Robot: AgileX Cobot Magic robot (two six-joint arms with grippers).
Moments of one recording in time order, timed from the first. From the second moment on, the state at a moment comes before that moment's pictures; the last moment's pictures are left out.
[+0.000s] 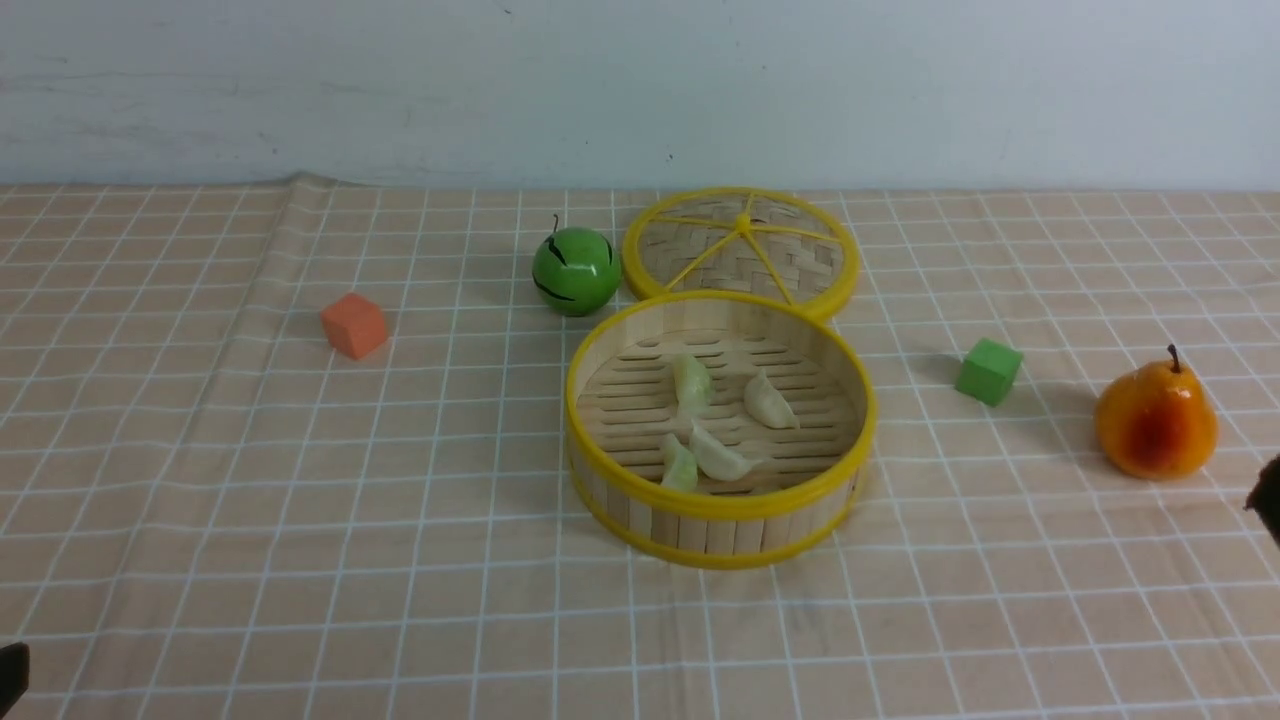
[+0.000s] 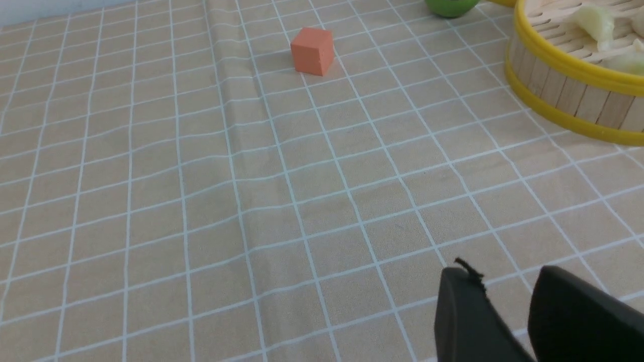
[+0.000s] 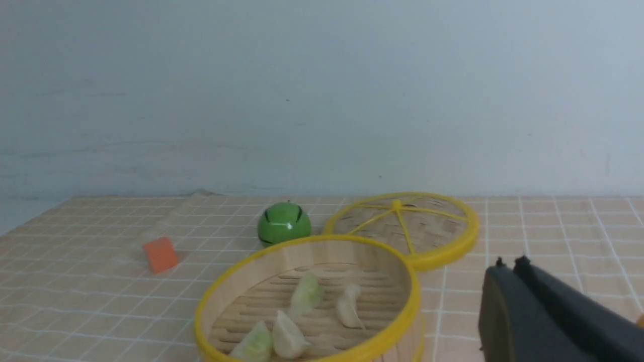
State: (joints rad) right arm 0.39 0.52 -0.10 0.28 -0.43 -0.04; left arm -0.54 0.29 -0.34 0.55 0.63 -0.52
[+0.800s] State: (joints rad) right arm 0.39 0.55 0.02 0.28 -0.56 -0.03; left arm -0.54 0.29 -0.34 0.31 0.37 -0.52
